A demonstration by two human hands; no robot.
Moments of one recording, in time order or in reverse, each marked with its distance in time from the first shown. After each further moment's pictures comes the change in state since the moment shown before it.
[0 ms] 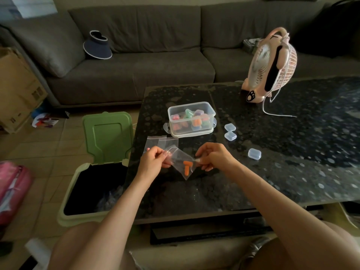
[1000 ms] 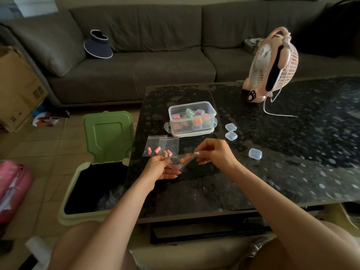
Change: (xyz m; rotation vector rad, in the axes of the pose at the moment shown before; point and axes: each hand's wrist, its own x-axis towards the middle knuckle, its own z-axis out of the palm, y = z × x) left_hand 0.002 -0.003 0.008 -0.292 -0.140 -0.397; right_hand -0.004 -0.004 0.003 0.018 0.063 -0.217
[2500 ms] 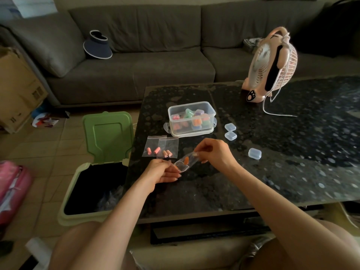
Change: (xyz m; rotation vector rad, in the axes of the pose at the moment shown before) left_hand -0.002 0.000 0.001 0.018 -0.031 -0.067; right_hand -0.002 -0.001 0.001 -0.262 0.073 -0.094
